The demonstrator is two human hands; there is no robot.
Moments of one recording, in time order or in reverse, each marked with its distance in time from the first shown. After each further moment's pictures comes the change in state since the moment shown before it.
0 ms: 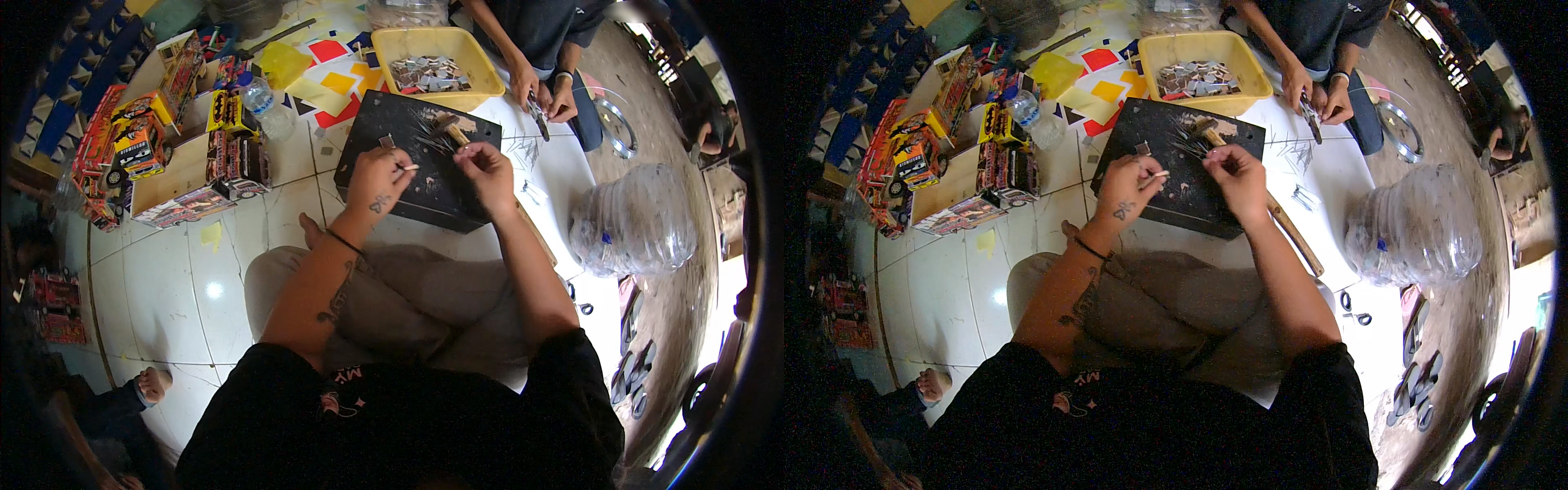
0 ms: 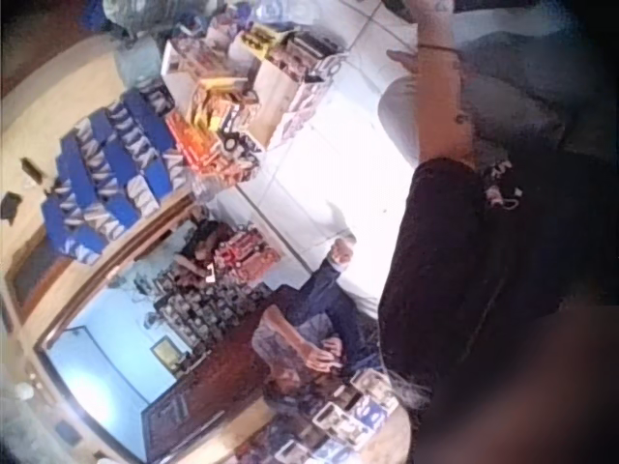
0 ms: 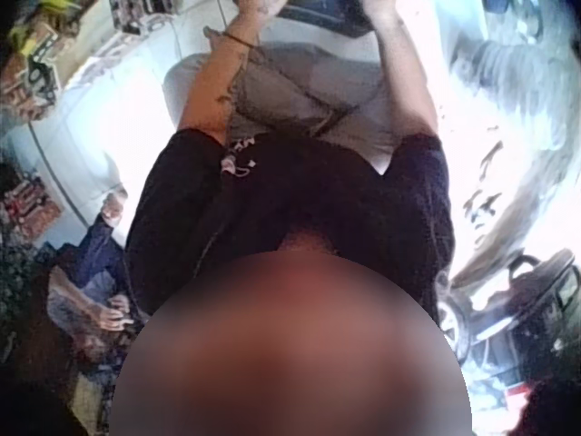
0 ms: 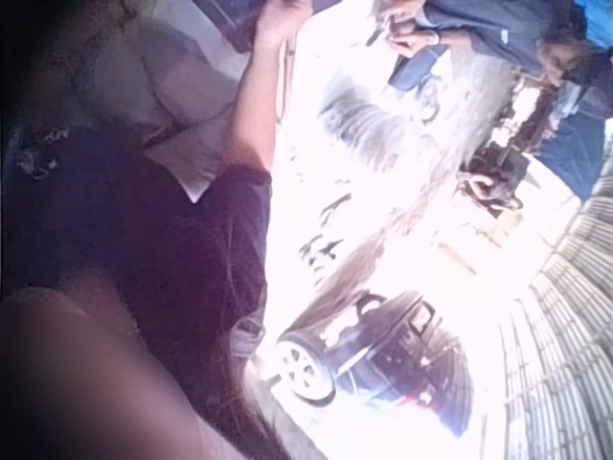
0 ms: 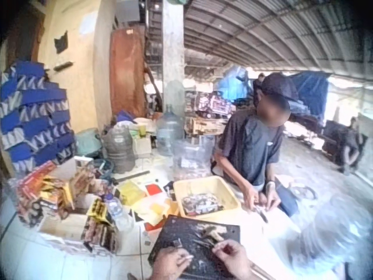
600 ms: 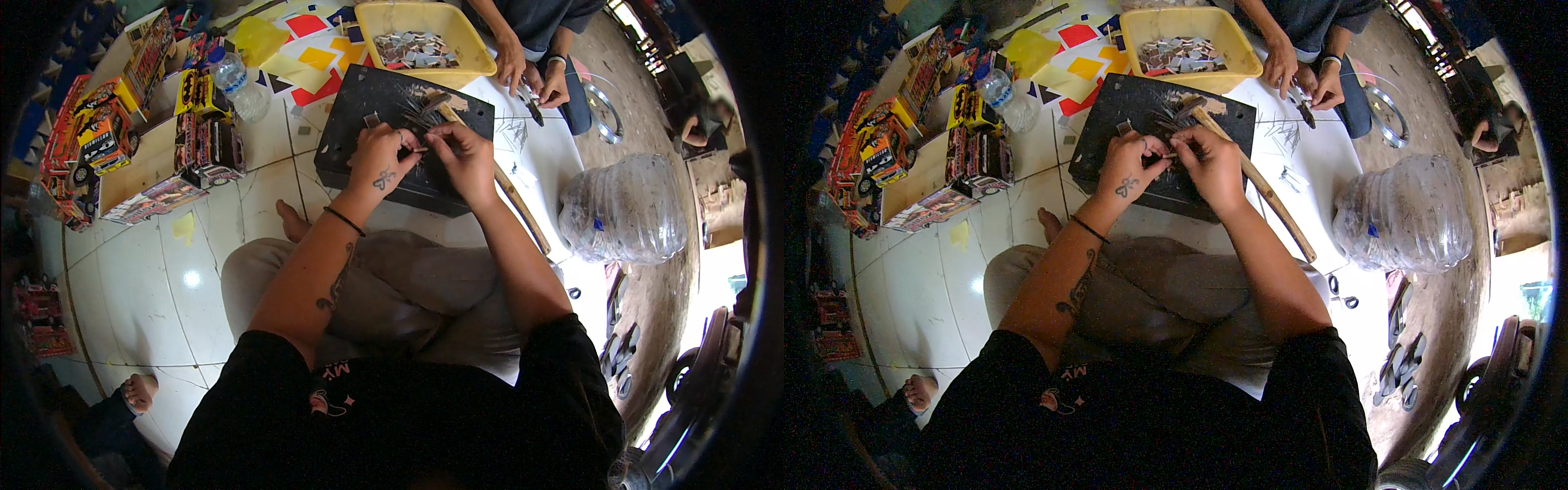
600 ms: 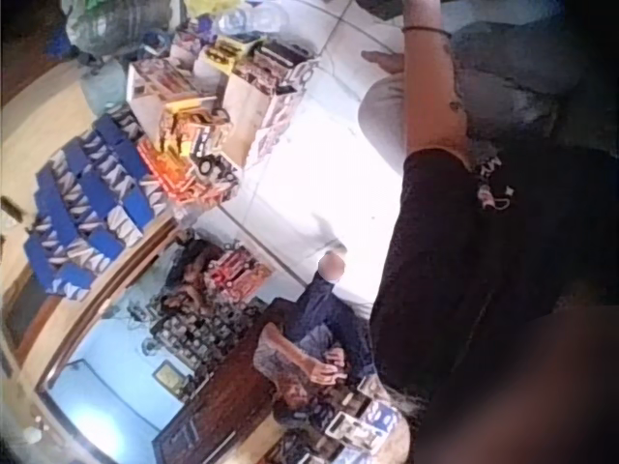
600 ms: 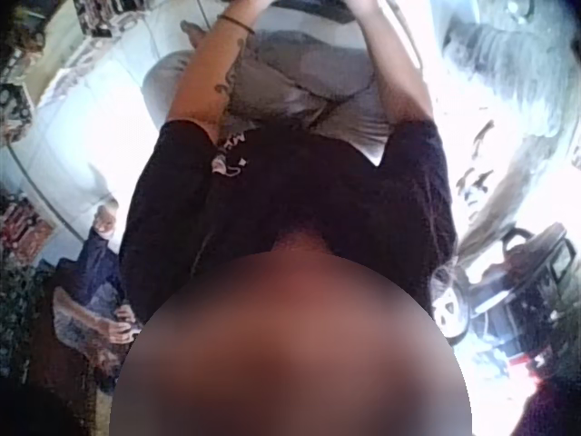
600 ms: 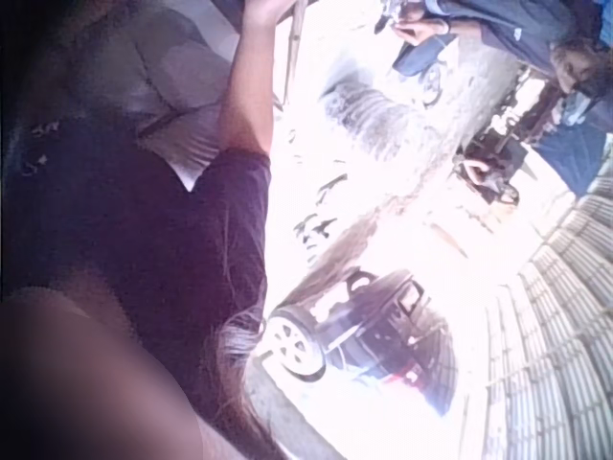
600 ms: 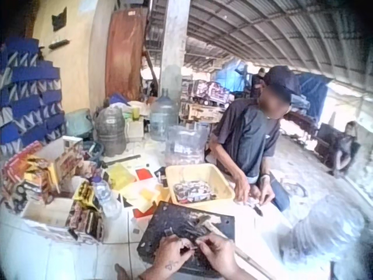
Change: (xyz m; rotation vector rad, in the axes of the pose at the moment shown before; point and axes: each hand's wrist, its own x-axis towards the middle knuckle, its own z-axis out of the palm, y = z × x) left_hand 0.007 -0.017 0.036 0.071 -0.015 0.111; right_hand -0.003 -0.014 0.028 -0.485 -0.027 -0.237
